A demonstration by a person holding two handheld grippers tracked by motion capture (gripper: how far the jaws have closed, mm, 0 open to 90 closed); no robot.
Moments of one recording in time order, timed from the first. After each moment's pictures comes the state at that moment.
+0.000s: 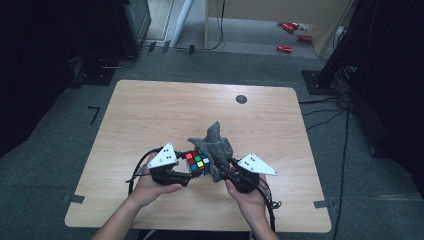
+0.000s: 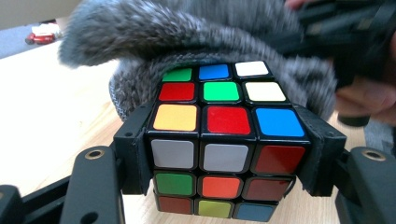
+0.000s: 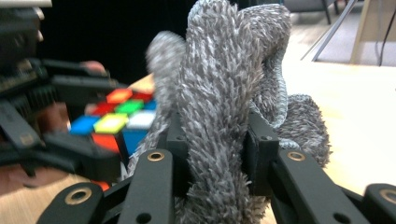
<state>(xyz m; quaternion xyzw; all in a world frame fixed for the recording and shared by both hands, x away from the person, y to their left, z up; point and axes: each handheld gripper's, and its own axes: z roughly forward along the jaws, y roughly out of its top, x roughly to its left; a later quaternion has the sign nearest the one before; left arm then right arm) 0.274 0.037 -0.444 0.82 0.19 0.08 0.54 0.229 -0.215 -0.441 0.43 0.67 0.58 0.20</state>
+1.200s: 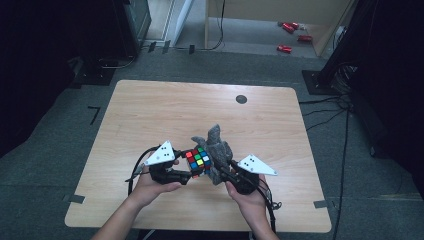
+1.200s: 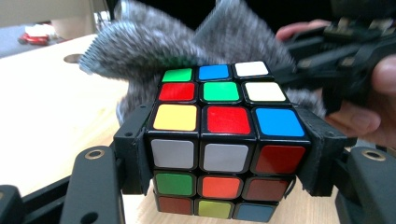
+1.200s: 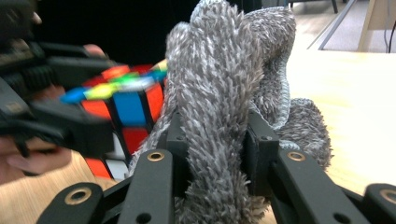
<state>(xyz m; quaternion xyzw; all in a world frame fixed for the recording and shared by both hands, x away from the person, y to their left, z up) 0.276 0.039 -0.439 0.80 0.20 0.05 0.56 0.227 -0.216 -0.446 0.43 0.67 0.57 0.18</state>
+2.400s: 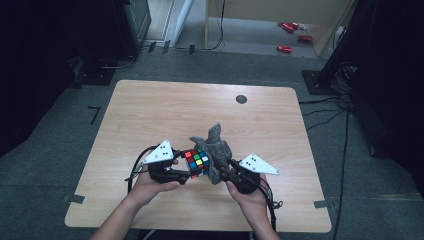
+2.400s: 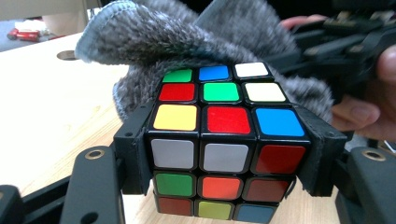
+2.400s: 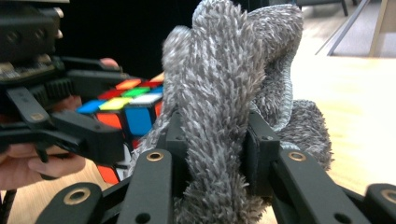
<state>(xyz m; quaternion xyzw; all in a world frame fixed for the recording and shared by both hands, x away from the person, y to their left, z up) 0.279 0.045 -0.436 0.80 0.21 0.04 0.57 0.227 -0.218 -0.441 0.42 0.67 0.59 0.17</state>
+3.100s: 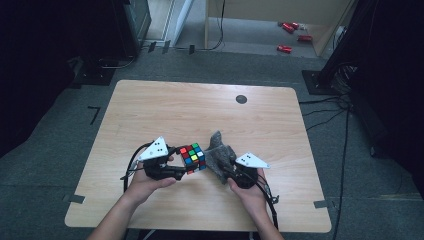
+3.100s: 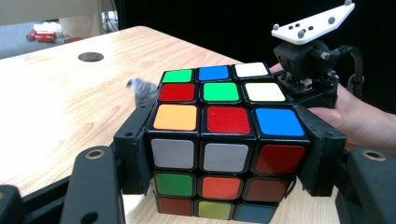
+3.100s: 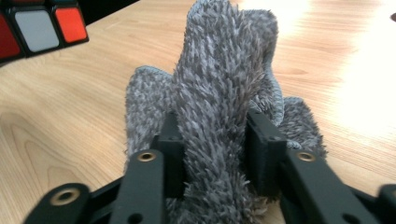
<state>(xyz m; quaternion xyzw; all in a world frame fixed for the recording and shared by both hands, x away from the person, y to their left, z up) 0.286 0.056 -0.433 0.79 0.22 0.06 0.57 0.261 -0.227 -0.502 0.45 0.72 0.50 0.18</state>
